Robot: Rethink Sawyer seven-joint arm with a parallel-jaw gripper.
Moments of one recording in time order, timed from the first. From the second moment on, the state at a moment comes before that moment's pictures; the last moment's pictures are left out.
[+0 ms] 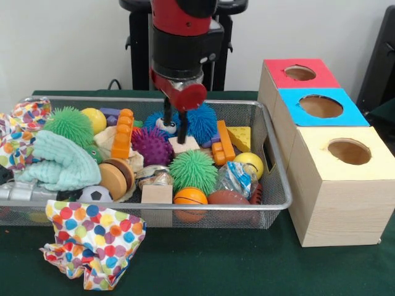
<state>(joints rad) -0.17 -0.54 -0.21 1.69 0.29 0.45 2.28</state>
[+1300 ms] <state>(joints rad) -0.33 -0.42 0.11 1.60 -0.04 0.20 2.28</state>
